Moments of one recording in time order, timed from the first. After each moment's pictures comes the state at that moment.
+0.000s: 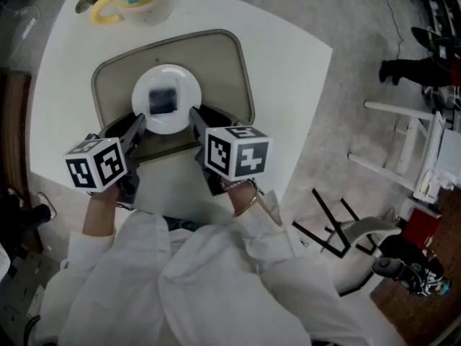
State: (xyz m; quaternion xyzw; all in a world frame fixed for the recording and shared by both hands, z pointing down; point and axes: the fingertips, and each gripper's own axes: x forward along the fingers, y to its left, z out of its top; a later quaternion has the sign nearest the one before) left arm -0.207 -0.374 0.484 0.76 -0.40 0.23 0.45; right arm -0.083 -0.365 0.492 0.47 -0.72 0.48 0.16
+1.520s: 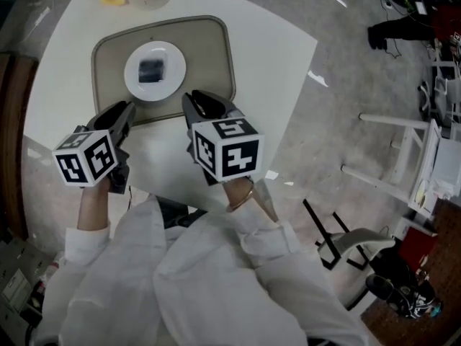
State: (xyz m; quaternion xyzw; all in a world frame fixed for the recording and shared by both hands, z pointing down) left arm -0.188 -0.318 0.438 0.77 -0.47 0.20 0.38; right arm -0.056 -0.324 0.433 0.45 -0.80 0.35 0.18
